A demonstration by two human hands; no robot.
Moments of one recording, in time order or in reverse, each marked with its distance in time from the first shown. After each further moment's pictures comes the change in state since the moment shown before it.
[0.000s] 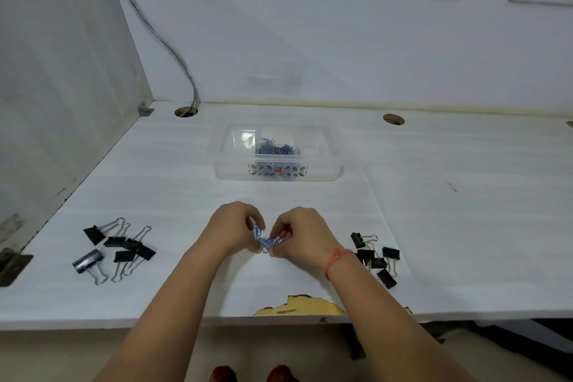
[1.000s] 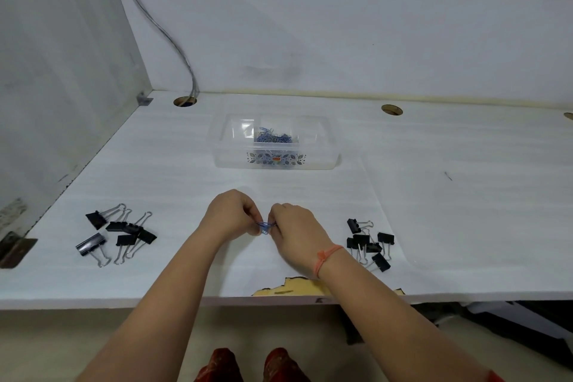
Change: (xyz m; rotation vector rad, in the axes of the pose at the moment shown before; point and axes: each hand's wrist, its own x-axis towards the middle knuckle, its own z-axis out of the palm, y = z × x) left_hand 0.005 -0.006 0.009 -0.146 0.000 -0.076; right_hand -0.013 -0.002 0.016 -0.243 0.050 -0.130
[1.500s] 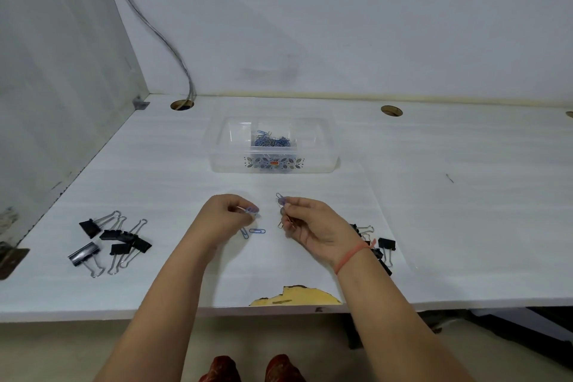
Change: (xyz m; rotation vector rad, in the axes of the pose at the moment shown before) left_hand -0.008 -0.006 -0.004 -0.483 0.070 -0.058; right_hand 0.011 0.025 -0.015 1.706 -0.050 0.503
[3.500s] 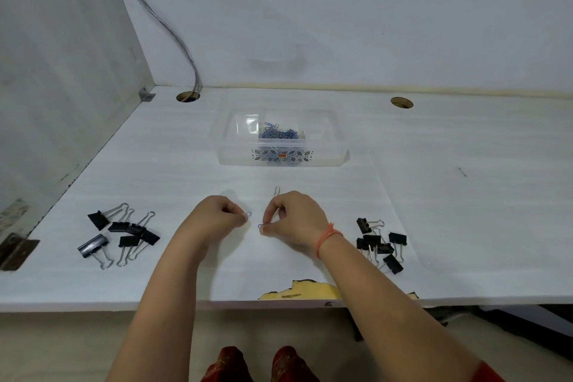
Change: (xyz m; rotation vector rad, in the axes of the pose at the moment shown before) left_hand -0.007 -0.006 -0.019 0.140 0.006 -0.103; right_hand 0.017 0.014 0.024 -1.347 0.068 -0.293
